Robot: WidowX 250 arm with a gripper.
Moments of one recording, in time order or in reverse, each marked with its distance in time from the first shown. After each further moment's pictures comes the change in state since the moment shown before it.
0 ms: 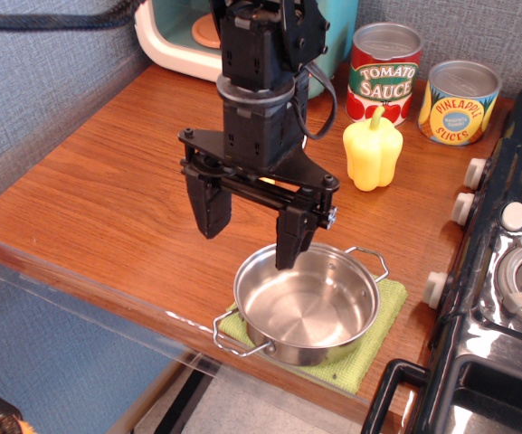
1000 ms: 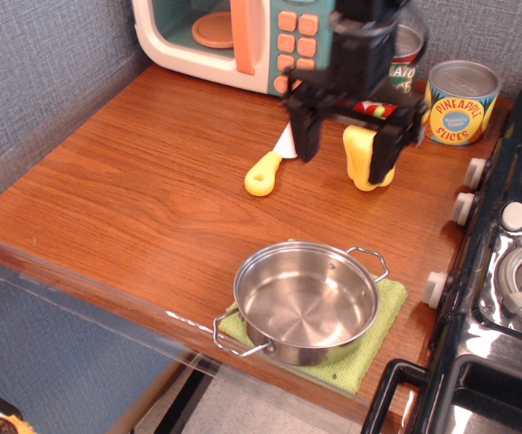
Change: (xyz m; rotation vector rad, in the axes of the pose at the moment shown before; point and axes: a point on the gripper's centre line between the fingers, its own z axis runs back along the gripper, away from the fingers) arm 0.107 -0.018 0.002 0.006 -0.011 0.017
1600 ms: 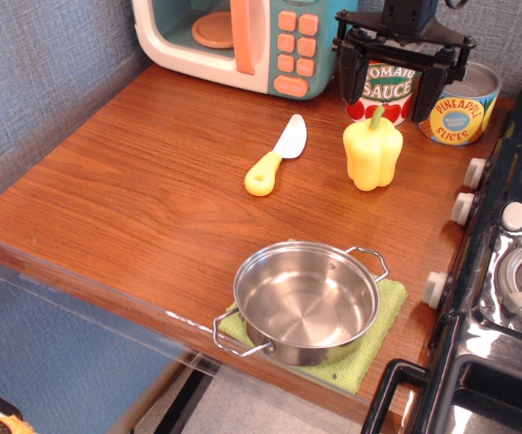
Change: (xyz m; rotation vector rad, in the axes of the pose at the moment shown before) arm 0.067 -0.003 0.003 0.023 -0.027 0.046
